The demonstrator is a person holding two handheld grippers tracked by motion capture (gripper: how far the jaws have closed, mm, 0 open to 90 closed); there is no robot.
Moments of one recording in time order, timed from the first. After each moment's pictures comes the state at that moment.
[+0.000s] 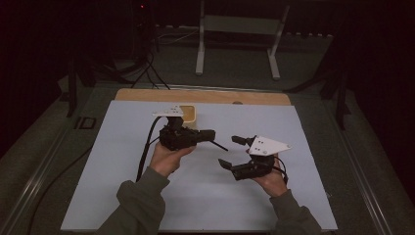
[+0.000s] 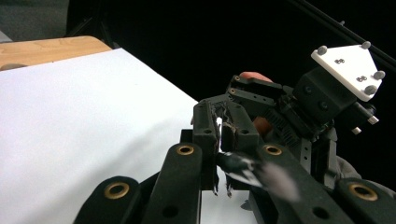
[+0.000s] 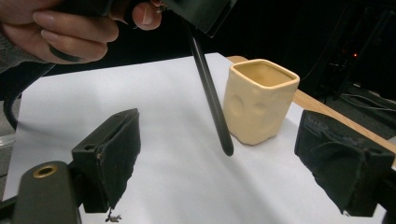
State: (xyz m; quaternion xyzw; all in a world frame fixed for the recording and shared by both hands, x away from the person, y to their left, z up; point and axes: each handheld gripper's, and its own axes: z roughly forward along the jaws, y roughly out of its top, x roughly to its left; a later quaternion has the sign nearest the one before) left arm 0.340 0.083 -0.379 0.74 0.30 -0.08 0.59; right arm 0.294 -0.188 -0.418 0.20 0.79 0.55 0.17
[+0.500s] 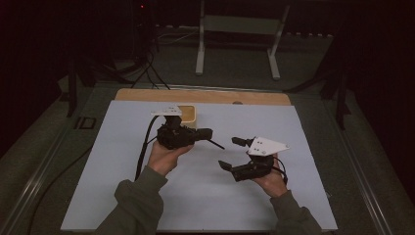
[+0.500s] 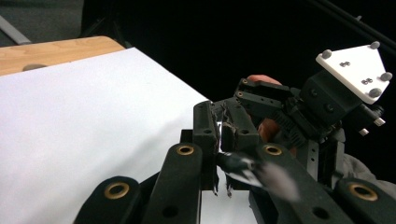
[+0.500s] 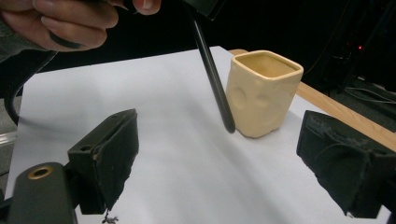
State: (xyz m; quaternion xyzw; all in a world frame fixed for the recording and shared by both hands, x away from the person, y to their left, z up) left arm 0.342 0.088 -0.377 0.75 0.31 -0.06 0.58; right arm 0.295 -0.189 -0.423 0.20 0.80 0.54 0.16
